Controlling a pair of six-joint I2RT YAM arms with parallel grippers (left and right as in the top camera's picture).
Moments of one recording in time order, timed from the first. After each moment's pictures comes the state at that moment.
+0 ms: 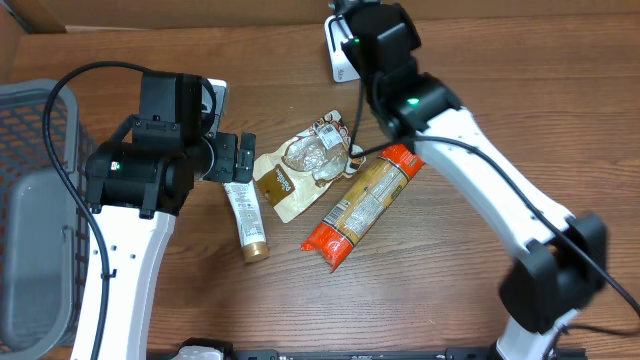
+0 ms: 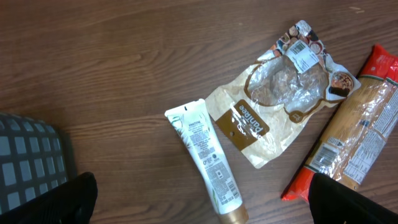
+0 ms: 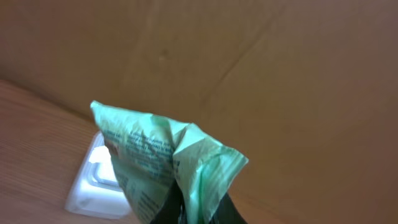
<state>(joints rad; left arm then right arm) -0.14 1.35 1.54 -1.20 -0.08 0.00 0.55 1.91 1.73 -0.14 0.55 -0.39</state>
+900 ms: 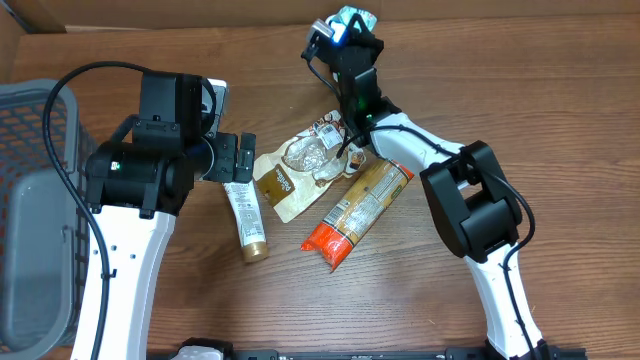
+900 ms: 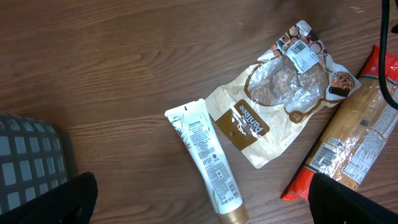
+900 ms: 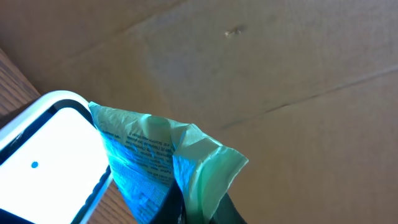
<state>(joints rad) -0.14 1.35 1.54 -1.20 -0.08 0.00 0.51 2.39 1.72 0.58 0.56 -1.08</state>
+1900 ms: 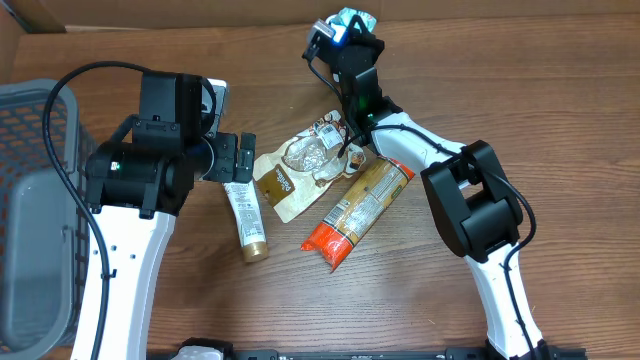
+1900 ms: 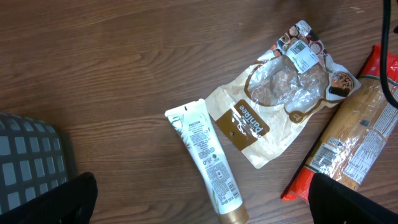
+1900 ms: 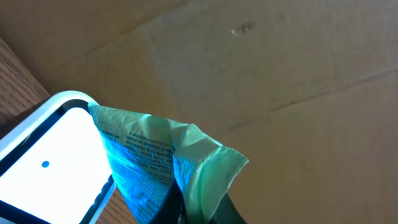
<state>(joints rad) -0.14 1.35 1.54 -1.20 -0.08 0.00 0.51 2.38 1.72 0.56 0.55 -1.05</state>
